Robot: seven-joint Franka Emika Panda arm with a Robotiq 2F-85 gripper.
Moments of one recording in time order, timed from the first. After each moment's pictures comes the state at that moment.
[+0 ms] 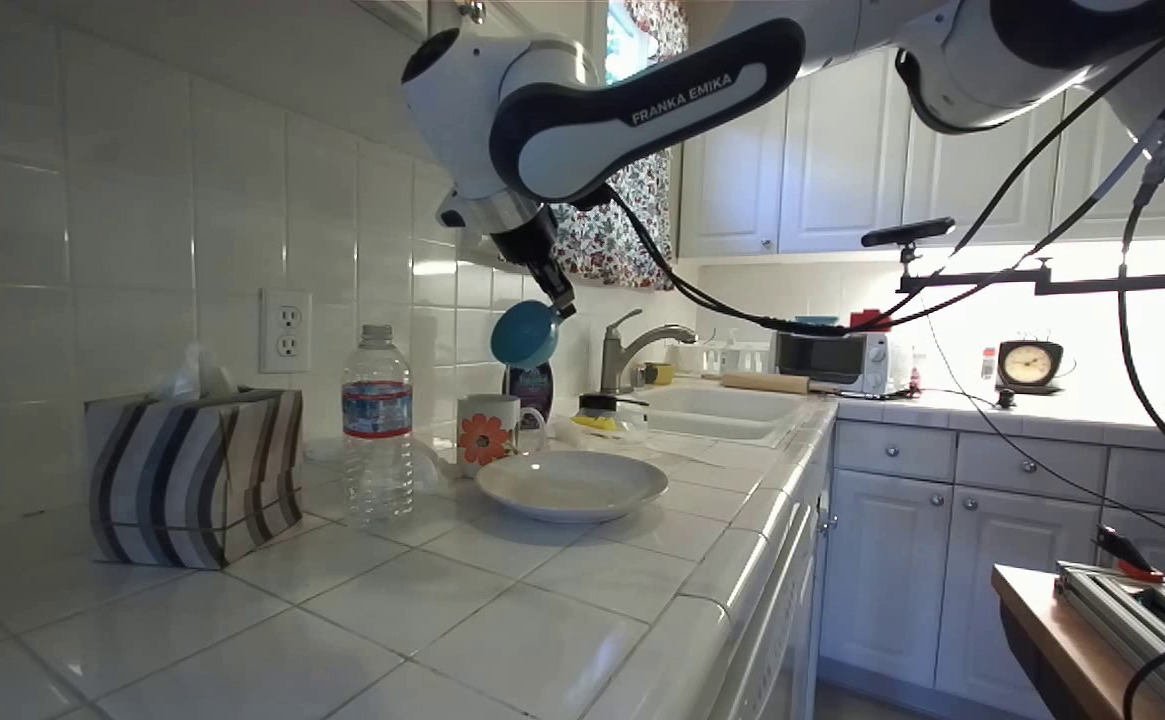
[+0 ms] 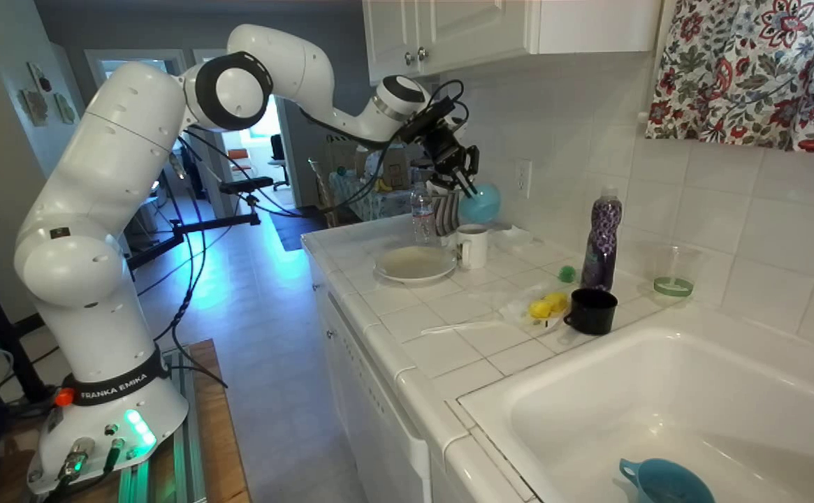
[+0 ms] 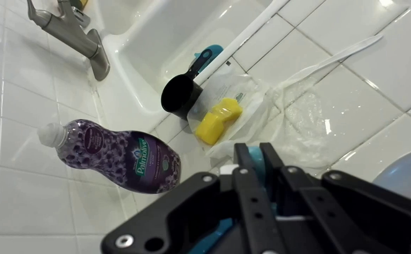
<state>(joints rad) 0.22 0.66 -0.03 -1.17 -0.86 1.54 -0.40</state>
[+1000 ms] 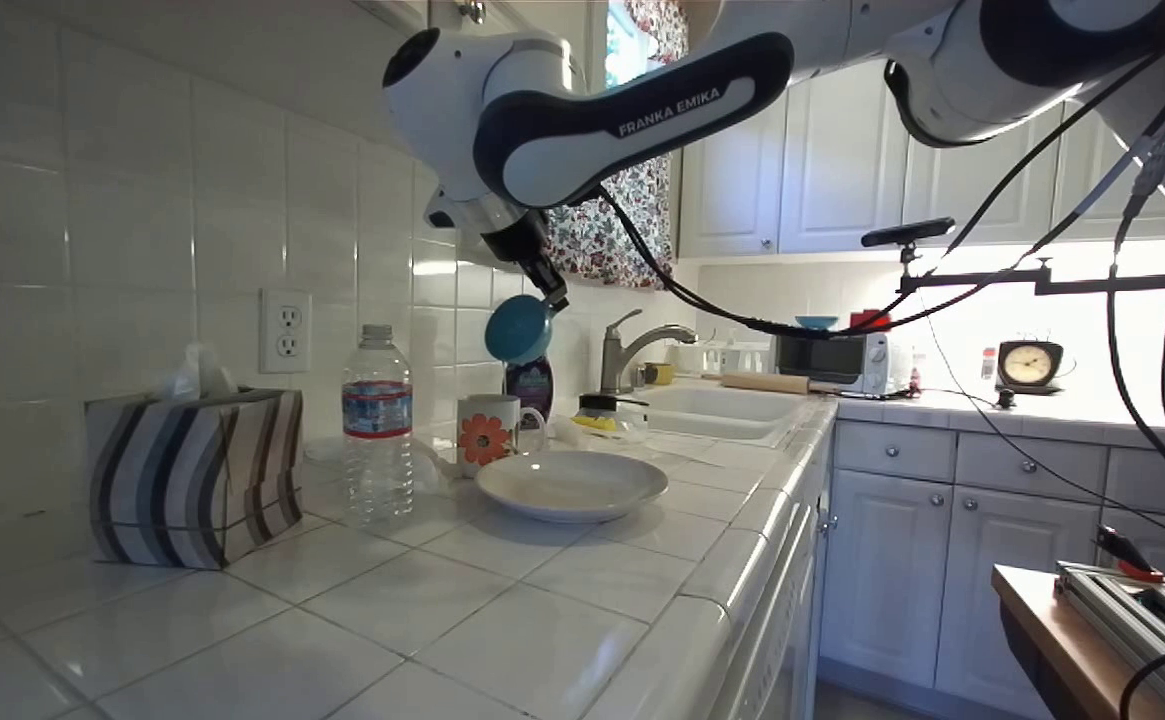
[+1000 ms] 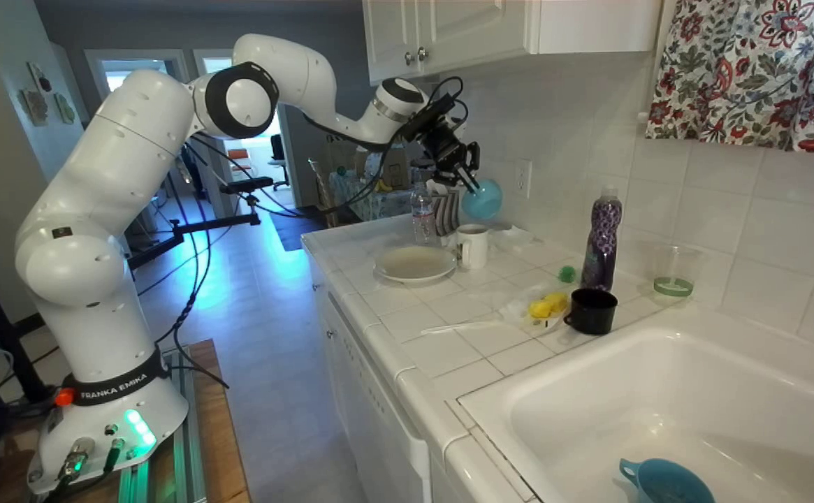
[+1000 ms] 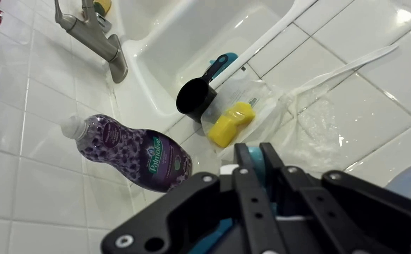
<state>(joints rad) 0.24 0.71 -0.03 -1.09 -0.92 1.50 -0.44</state>
